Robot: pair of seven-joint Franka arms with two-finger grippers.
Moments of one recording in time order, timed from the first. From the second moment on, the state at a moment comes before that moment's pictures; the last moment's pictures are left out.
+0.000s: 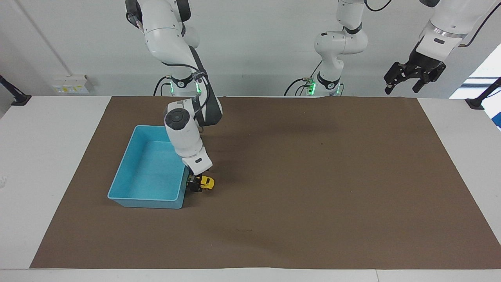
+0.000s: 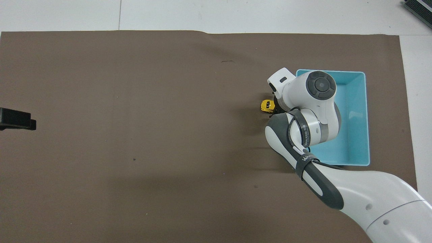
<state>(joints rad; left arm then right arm) 0.01 -0.12 -0.04 -1.61 -0.03 1.50 -0.06 0.23 0.44 0.03 -1.84 0.01 2.38 -1.17</state>
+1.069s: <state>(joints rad) 0.01 -0.12 -0.03 -1.61 -0.03 1.50 -0.06 0.24 0.44 0.03 -1.80 0.01 2.37 -1.17</state>
